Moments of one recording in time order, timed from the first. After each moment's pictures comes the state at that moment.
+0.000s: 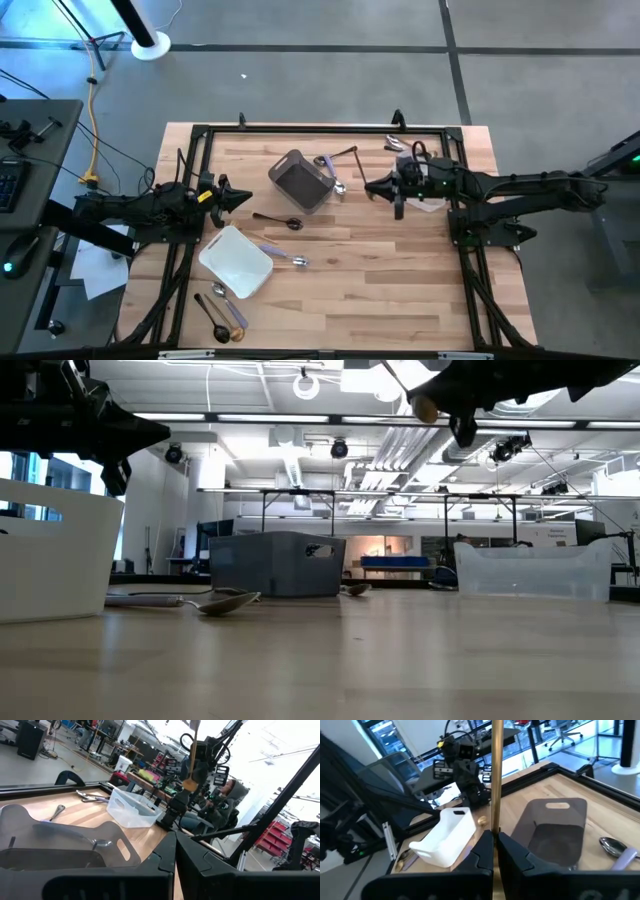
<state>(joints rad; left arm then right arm) -0.03 0.05 0.01 0.12 -0.22 -0.51 -0.10 0.92 0.58 0.19 -0.04 0.36</state>
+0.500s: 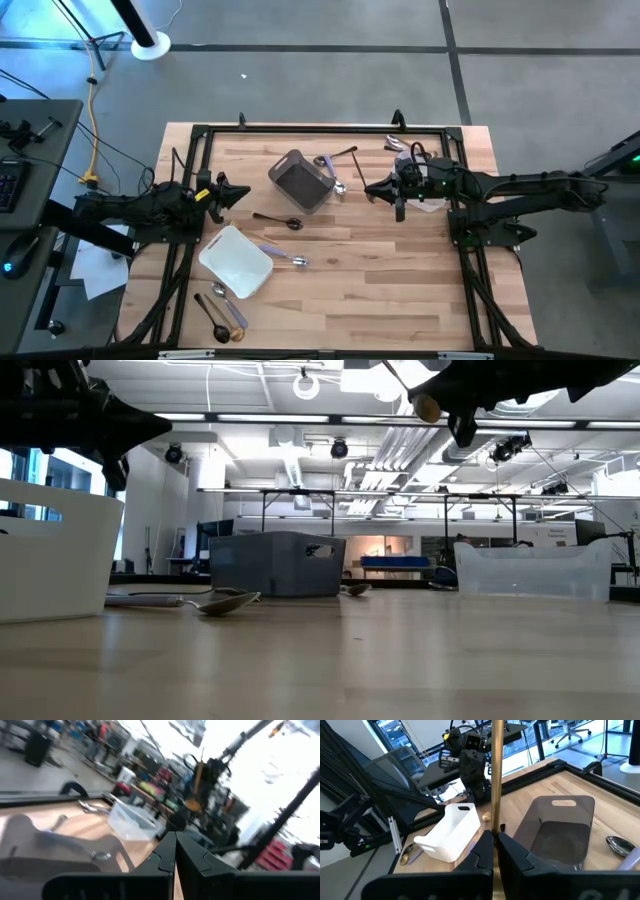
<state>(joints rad) -0.03 0.05 0.01 0.20 -0.31 -0.55 -0.10 0.93 0.58 0.19 -0.06 0.36</state>
